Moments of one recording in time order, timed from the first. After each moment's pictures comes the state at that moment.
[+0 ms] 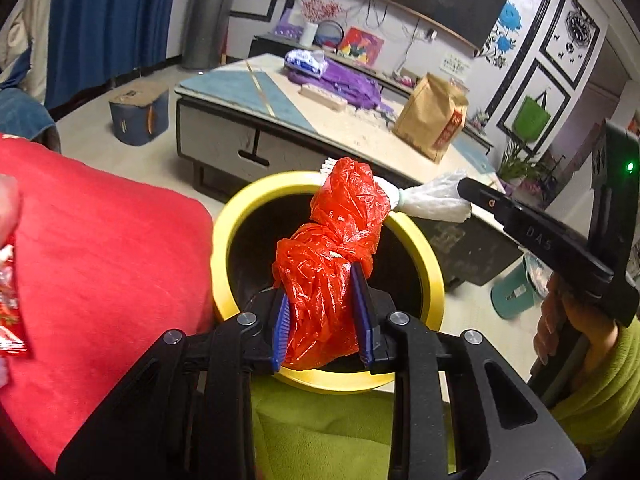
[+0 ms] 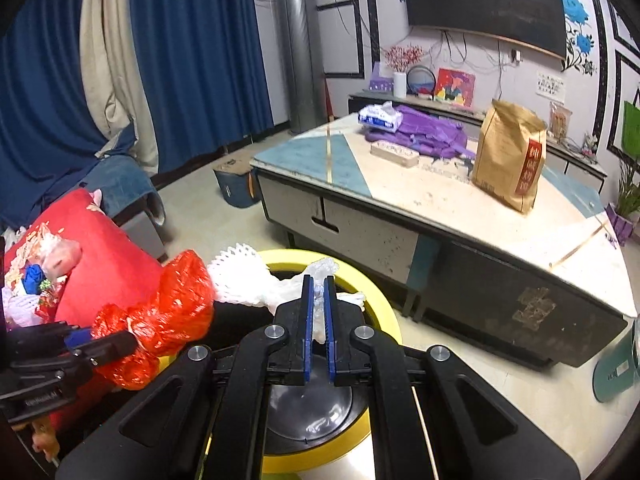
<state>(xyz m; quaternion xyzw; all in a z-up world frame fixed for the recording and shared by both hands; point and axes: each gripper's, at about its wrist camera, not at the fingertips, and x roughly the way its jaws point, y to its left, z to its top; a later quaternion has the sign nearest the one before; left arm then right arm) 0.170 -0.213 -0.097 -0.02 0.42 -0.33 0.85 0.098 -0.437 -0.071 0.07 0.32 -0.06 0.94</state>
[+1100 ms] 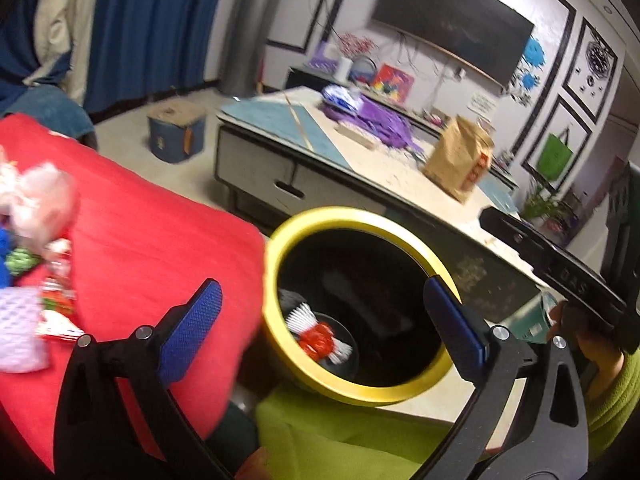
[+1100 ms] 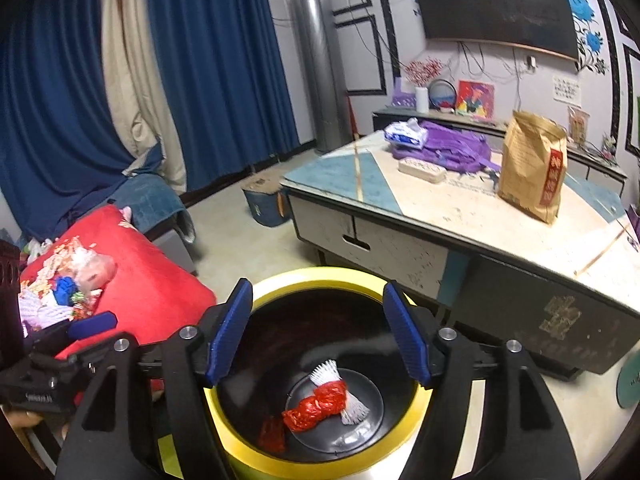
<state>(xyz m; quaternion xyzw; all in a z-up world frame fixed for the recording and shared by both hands) 0.156 -0.174 -0.071 -0.05 0.36 -0.26 0.89 0.085 -0.420 -0.053 0.08 0.27 -0.01 0.96</state>
